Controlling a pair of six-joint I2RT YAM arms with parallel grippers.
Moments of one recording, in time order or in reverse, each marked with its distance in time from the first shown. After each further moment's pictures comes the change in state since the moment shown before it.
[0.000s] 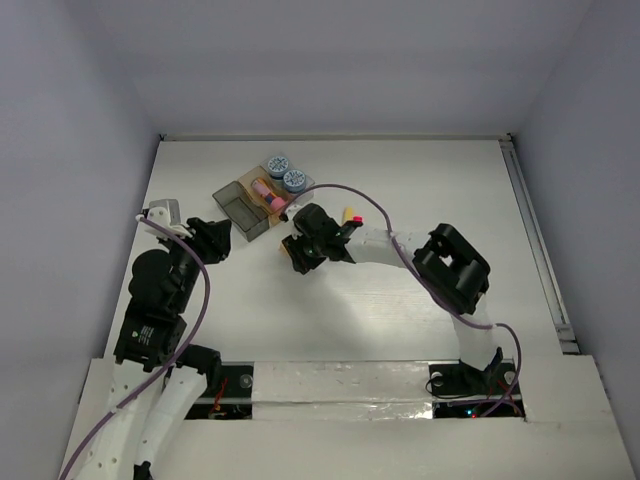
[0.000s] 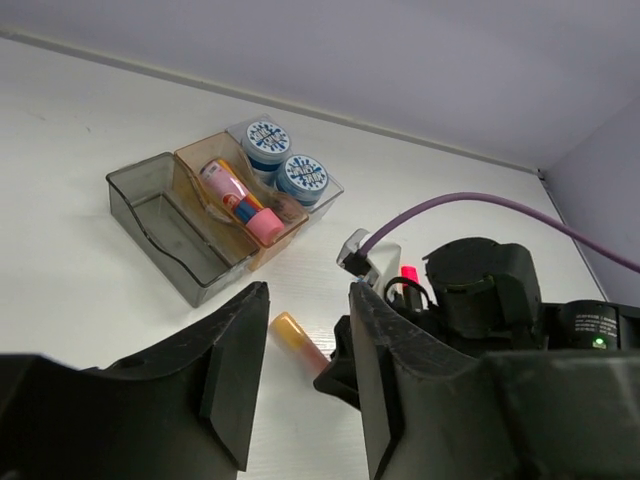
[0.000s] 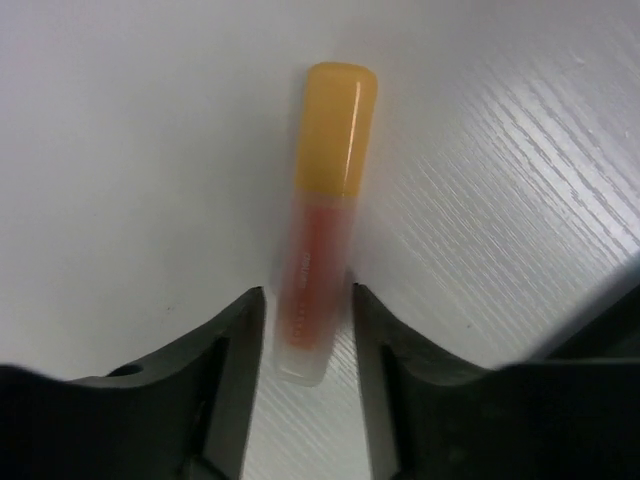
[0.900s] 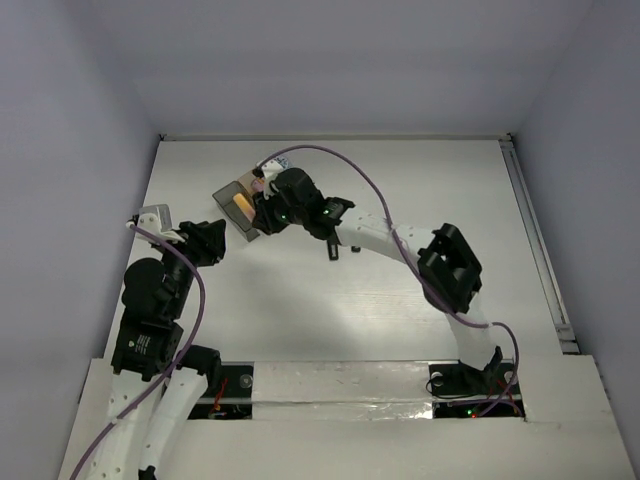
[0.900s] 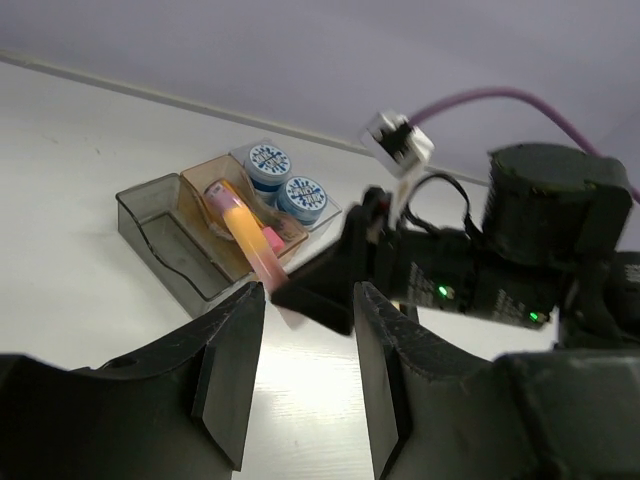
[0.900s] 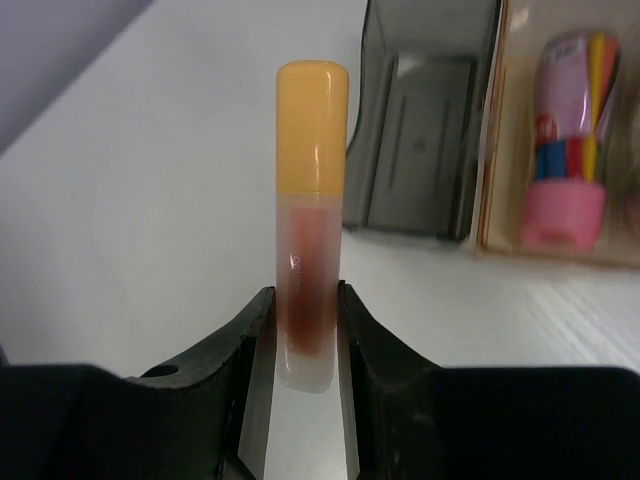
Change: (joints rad) left arm 0.036 -0.053 -0.002 0.005 0.016 0.000; right arm 0.028 0.011 0.288 0.090 -0.024 0.048
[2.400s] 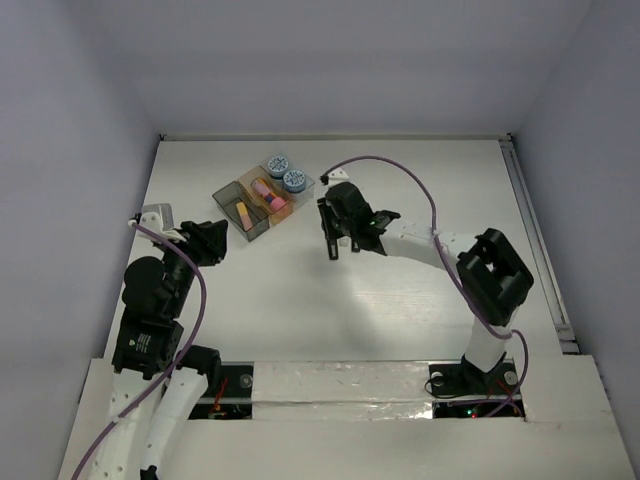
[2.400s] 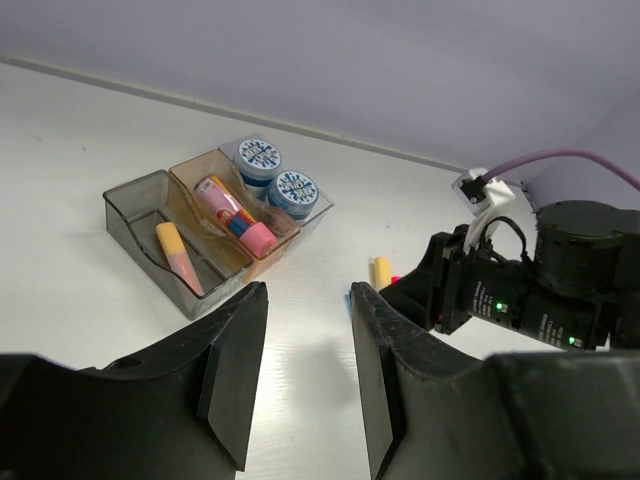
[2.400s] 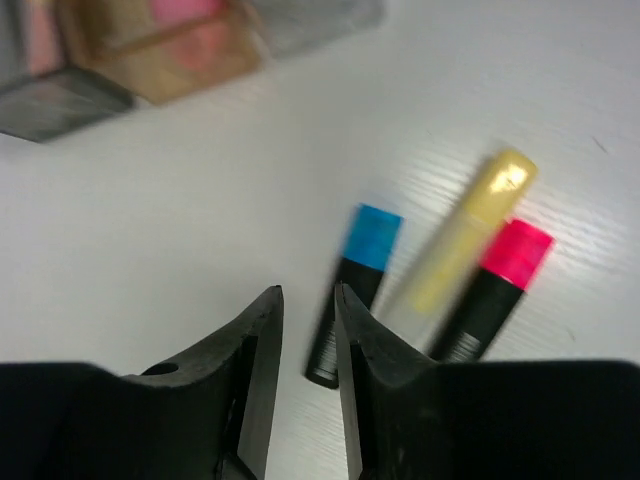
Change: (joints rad) left arm 0.019 0.007 0.000 0.002 0.047 0.000; right arm -0.109 -0.236 -0.406 0.077 0.352 0.065
